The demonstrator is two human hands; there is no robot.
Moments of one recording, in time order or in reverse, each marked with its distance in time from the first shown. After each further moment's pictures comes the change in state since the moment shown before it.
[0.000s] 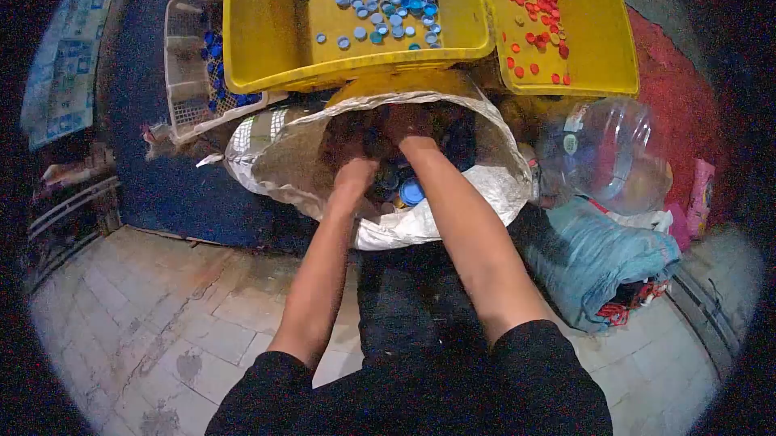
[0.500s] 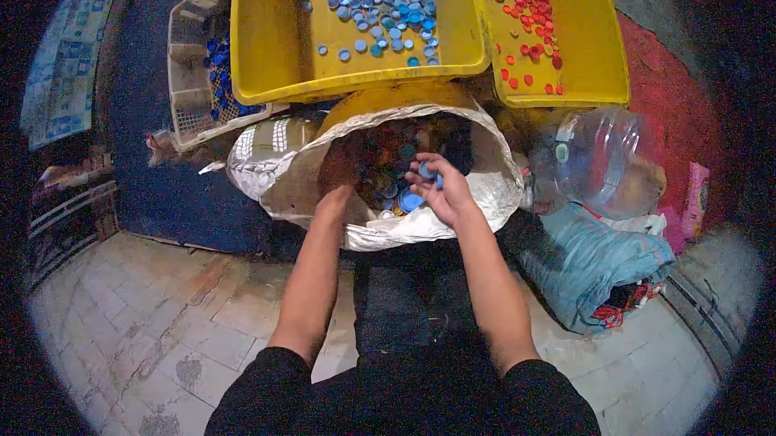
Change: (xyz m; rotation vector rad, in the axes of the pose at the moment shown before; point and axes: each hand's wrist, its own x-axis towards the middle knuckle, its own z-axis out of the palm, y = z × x) left_hand -0.005 -0.048 -0.007 -0.175 -0.277 -0.246; right_hand -0.111 0.057 -0.026 1.867 -0.278 0.490
